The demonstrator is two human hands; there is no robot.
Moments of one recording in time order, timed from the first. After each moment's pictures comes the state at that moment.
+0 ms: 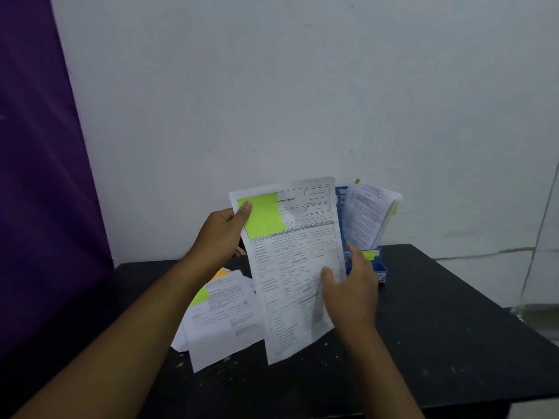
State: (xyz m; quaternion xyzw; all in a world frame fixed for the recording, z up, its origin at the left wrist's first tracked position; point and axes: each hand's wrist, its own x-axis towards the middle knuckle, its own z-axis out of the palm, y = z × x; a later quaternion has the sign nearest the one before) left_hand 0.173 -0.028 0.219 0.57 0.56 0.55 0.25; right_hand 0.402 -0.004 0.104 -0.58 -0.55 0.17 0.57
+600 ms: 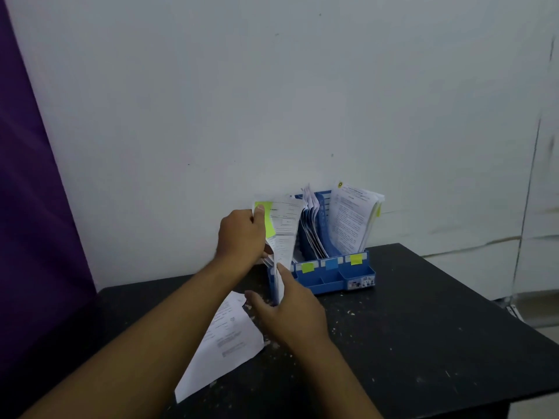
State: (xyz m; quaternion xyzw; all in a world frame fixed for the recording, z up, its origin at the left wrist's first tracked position) left_hand 0.245 0.028 0.228 0.59 0.63 0.50 0.04; right_hand 0.356 -0.027 0.123 -0.57 -0.70 0.19 0.39
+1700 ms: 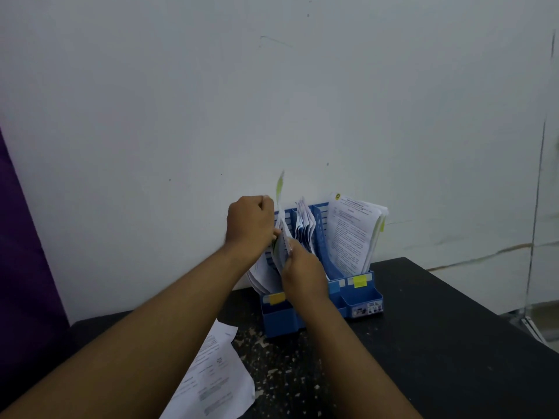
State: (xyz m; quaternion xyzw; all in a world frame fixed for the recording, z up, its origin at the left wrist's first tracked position) left_hand 0.274 0.130 0.261 0.63 0.55 0.55 0.04; right_hand 0.375 0.147 0.146 -0.54 -0.67 0.12 0.50
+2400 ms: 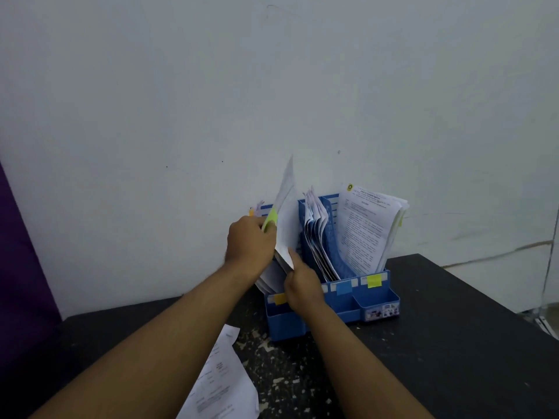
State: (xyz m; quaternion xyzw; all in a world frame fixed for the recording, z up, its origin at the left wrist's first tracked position) left_hand 0.244 0.173 0.205 0.62 0.61 0.50 0.04; right_hand 0.355 0.246 0.068 -0.51 -0.68 0.24 0.46
